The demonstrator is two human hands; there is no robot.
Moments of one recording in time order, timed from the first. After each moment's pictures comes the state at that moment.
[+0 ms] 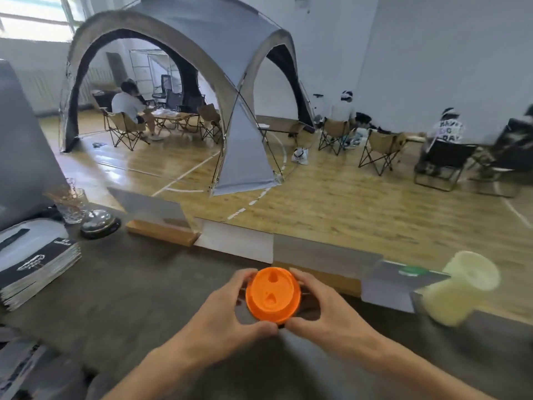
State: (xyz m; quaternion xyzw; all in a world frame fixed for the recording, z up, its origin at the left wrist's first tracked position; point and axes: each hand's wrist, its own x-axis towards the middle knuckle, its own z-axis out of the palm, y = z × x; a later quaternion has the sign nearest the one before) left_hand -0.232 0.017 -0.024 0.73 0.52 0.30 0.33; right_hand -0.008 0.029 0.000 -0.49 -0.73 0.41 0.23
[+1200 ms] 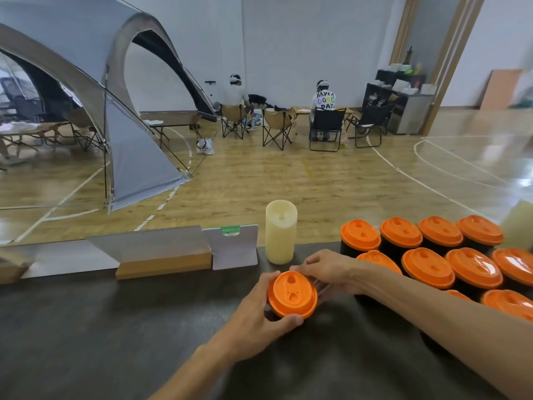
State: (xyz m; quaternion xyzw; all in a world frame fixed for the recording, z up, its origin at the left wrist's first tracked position) left_hand 0.085 -0.008 -0.072 0.79 0.38 0.19 0.43; right_hand 0.289 -0.013 0.007 -0.72 -0.47 0.48 0.19
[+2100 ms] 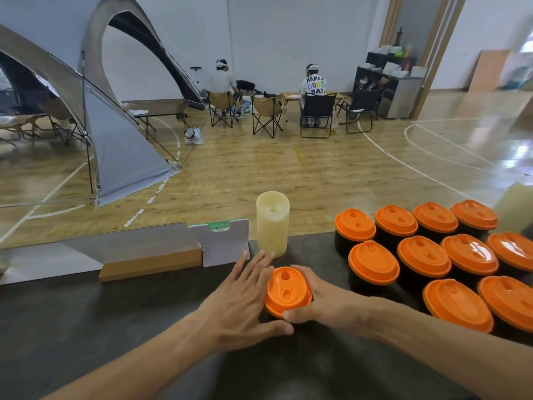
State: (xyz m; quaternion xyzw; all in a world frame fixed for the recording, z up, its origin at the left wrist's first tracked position) left_hand 0.079 0.027 -0.072 0.96 0.28 0.05 0.04; right_hand 0.279 -0.056 -0.027 -0.63 -0.52 0.55 0.18
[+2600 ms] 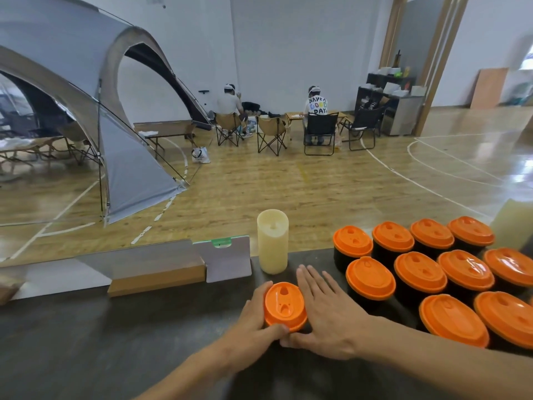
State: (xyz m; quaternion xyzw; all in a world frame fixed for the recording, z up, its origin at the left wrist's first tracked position) left_hand 0.092 -0.001 -0.071 0.76 0.37 0.13 0.52; right_hand 0.286 -0.062 -0.034 -0.66 -0.73 0.13 -0.06
